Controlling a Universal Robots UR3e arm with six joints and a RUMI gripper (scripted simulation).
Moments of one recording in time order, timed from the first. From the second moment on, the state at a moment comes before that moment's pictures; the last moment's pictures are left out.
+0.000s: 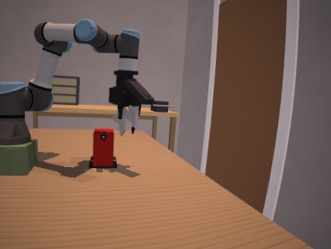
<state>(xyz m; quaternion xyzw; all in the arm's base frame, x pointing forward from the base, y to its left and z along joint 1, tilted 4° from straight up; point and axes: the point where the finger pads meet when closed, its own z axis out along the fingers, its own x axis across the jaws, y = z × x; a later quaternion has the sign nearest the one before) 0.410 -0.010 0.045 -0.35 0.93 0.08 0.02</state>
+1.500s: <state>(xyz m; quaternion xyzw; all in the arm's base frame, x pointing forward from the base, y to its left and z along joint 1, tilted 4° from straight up) 0.339 -0.094 0.087 -0.04 0.97 0.26 -0.01</state>
